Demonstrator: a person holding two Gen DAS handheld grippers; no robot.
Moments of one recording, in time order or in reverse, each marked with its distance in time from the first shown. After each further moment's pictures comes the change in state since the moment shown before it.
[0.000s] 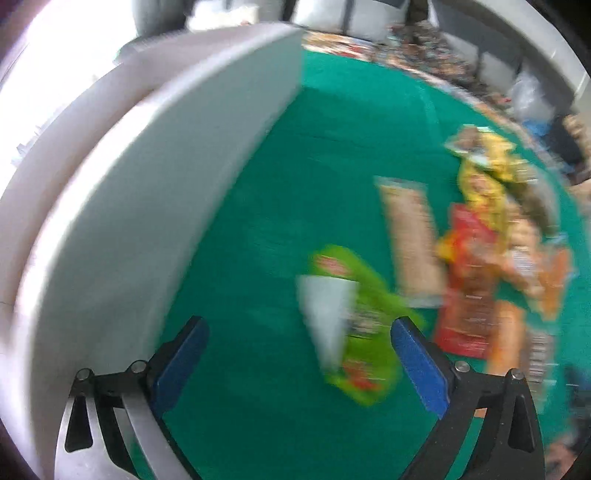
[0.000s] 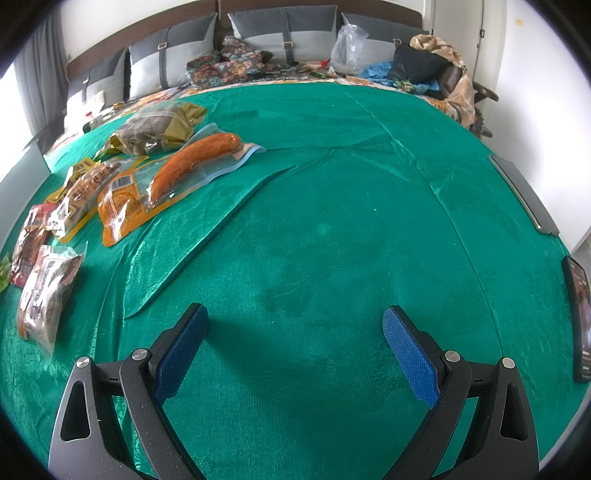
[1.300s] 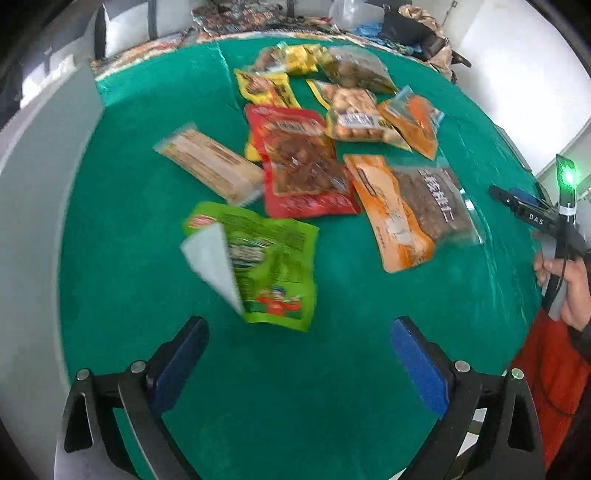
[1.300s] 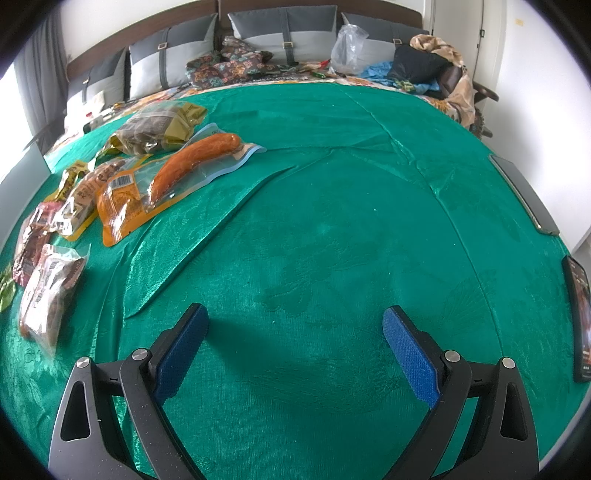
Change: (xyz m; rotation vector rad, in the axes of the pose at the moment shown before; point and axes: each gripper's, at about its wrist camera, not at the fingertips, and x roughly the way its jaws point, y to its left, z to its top) left arm -0.029 -0.038 -0.070 0.577 0.079 -0.239; right arm 0.000 0.000 0.000 0.000 0.000 0.000
